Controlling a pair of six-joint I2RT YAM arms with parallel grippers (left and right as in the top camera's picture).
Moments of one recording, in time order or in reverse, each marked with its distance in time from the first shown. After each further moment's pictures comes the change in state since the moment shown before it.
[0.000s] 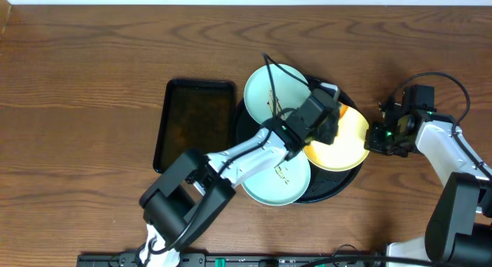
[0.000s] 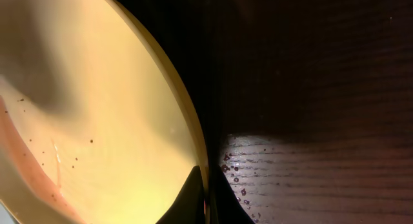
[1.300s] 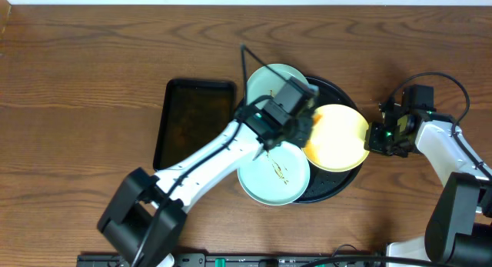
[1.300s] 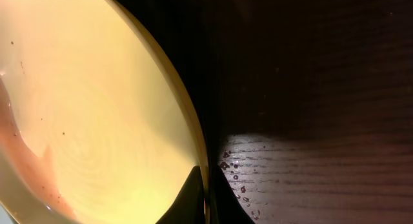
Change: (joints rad) left arm 0.111 -0.234 0.017 -0.515 0.056 0.148; right arm 0.001 0.000 0.001 -0.008 0.004 0.005
